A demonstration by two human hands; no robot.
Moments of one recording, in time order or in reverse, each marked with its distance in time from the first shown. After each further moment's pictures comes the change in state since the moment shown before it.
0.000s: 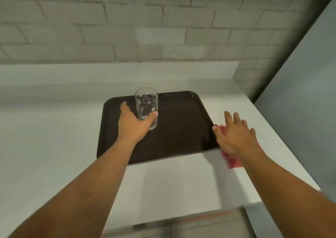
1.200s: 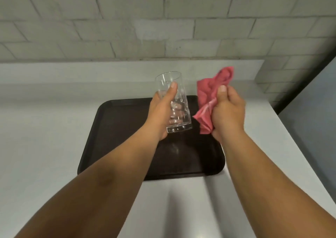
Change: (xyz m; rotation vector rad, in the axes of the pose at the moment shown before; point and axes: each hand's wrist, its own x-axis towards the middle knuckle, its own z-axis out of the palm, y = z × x) left_hand 0.041 0.086 0.101 -0.603 -0.175 -0.201; right_hand 0.079 -0.081 -0.053 1.603 0.195 0.000
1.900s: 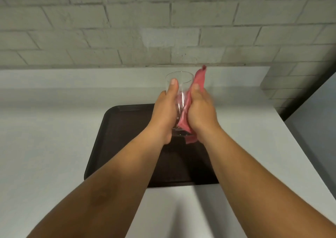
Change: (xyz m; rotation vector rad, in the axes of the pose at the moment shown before) left_hand -0.014 0.030 0.004 0.076 -0.019 0.013; right_hand -0.013 -0.005 0.055 -0.315 -0.290 0.102
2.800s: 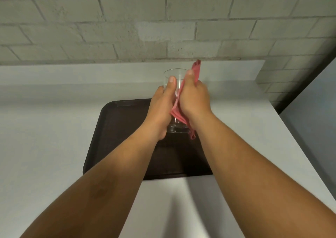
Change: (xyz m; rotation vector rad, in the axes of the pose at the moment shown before) left_hand -0.005 -0.005 -0.005 0.073 -0.015 0.050; right_hand 0.008 -0.011 0.012 -0.114 0.107 0.030
